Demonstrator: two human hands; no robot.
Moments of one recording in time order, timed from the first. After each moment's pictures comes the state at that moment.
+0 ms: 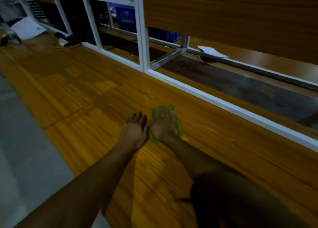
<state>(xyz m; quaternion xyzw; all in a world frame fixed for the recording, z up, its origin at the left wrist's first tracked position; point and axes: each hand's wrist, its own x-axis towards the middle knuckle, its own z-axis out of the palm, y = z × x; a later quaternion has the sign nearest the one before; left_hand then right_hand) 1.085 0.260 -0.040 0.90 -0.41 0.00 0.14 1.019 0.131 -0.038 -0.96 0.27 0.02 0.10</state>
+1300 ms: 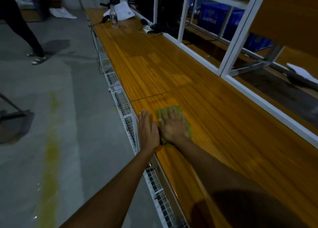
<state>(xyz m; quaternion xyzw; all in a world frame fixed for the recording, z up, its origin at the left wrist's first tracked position) 1.103 0.438 -0.051 0.81 -0.04 0.06 0.58 1.104 0.326 -0.033 -1.00 0.06 0.03 0.07</state>
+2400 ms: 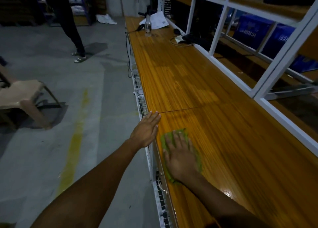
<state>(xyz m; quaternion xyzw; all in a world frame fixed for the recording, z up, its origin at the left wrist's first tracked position) 1.205 0.517 -0.053 0.94 -0.24 0.03 0.23 1.079 0.348 -0.031 -0.99 -0.08 0.01 0.08</state>
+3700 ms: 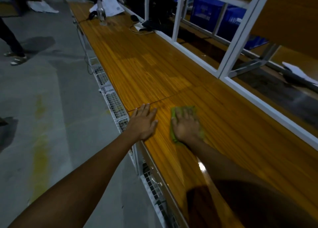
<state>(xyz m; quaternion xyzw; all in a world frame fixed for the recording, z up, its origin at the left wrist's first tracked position) 1.225 0.471 -0.042 0.94 -0.33 -0.03 0.08 1.141 0.284 -0.033 -0.98 0.17 0.02 0.09</state>
